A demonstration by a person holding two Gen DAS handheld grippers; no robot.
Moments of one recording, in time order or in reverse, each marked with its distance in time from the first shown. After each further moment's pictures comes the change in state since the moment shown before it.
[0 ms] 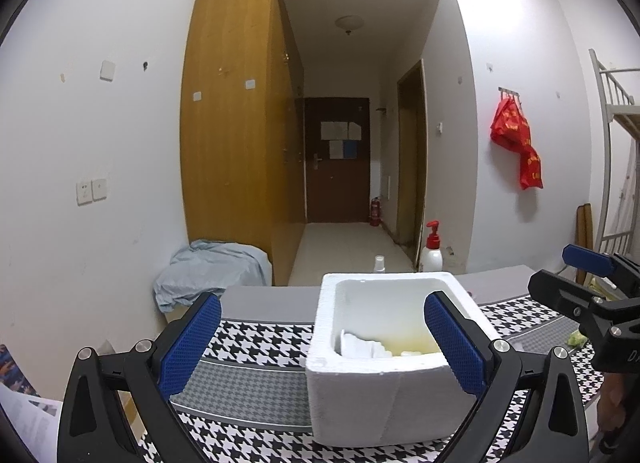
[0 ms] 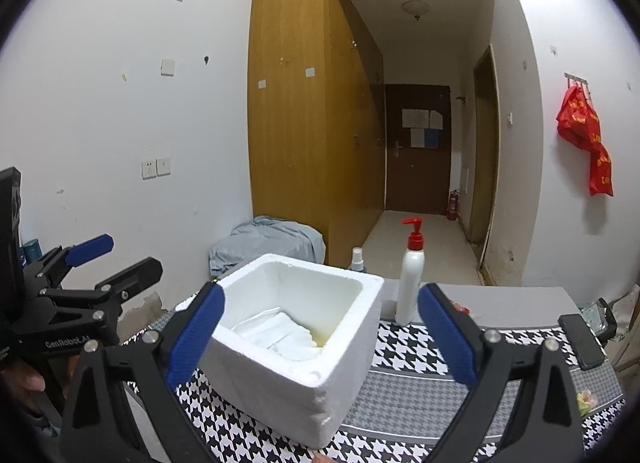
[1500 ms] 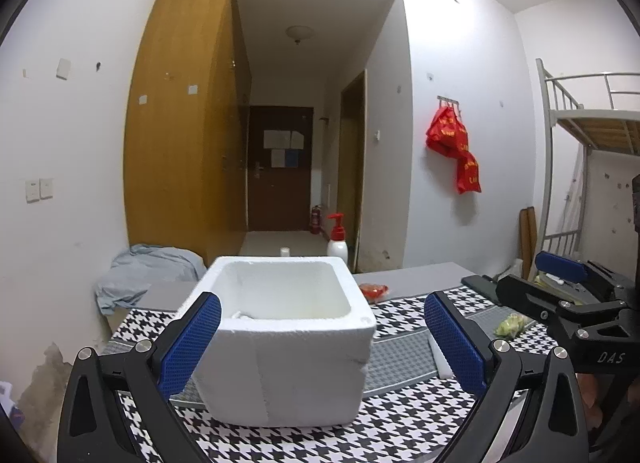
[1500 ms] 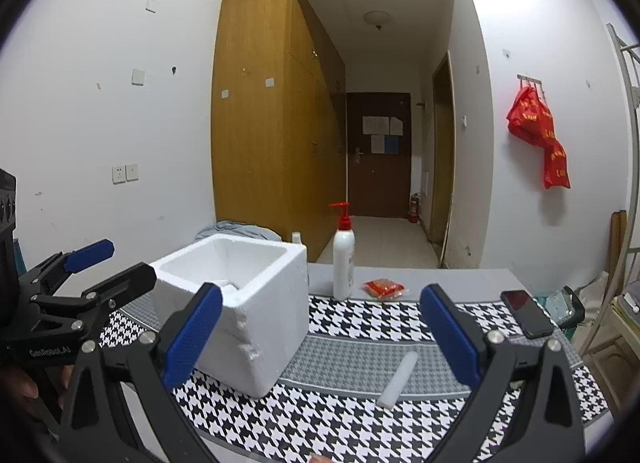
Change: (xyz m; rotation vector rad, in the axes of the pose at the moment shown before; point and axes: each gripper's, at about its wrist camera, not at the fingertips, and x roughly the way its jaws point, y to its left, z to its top) left arm -0.029 -0.071 -0.035 0.000 -0.042 -0.223; right arm -0.066 -0.044 -0.043 0.023 -0.032 -0.134
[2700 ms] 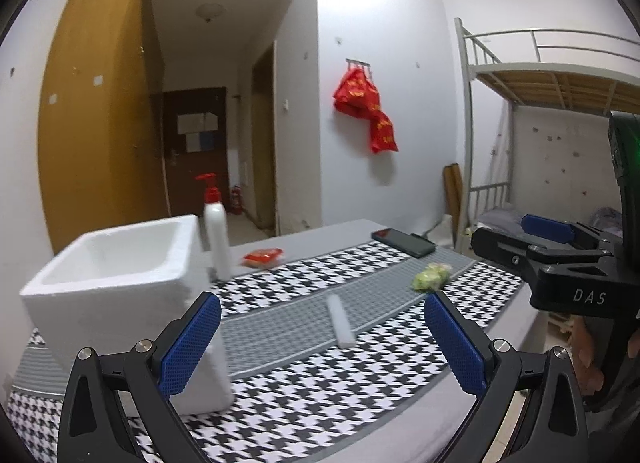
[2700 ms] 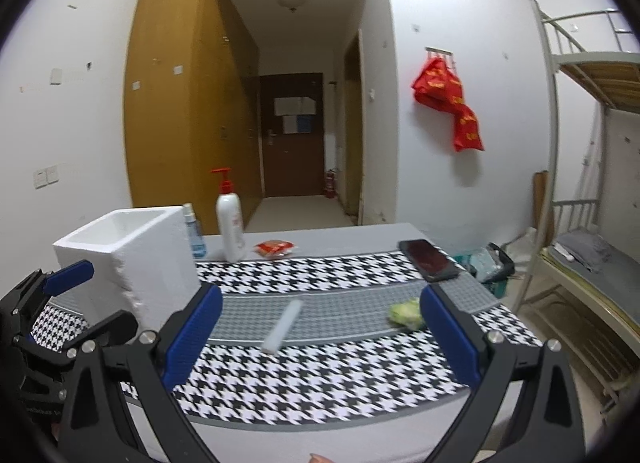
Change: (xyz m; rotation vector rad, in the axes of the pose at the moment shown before) left arm 0.034 -0.088 -0.038 0.123 0.101 -0.295; right arm -0.040 -0.079 -0.042 0.107 0.070 -0.322
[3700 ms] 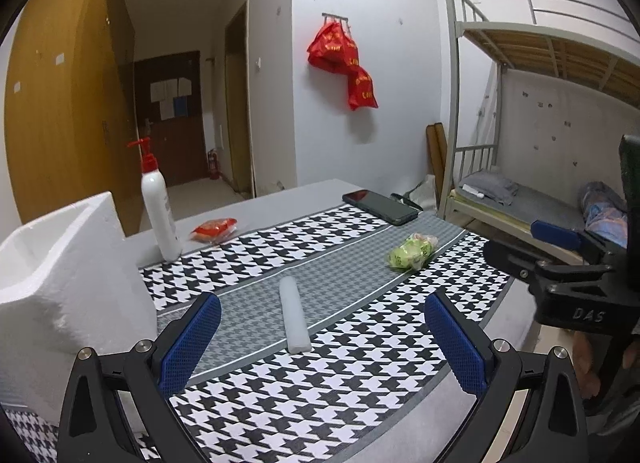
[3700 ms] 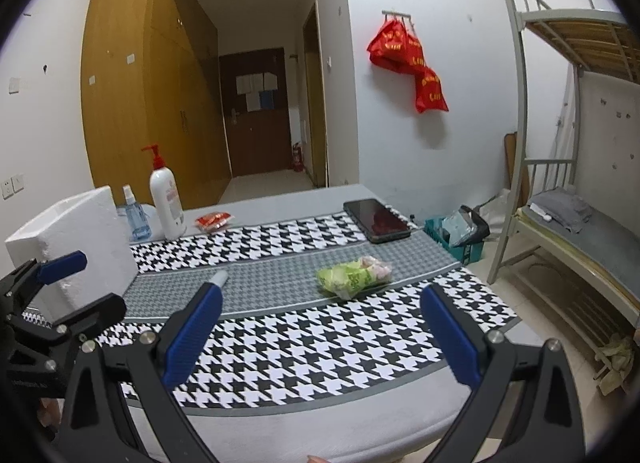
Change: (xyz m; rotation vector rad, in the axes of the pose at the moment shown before) left arm 0.080 -0.037 0.005 0.023 0.162 -0.062; right arm 0.037 -0.072 -0.025 0.074 0.109 -0.089
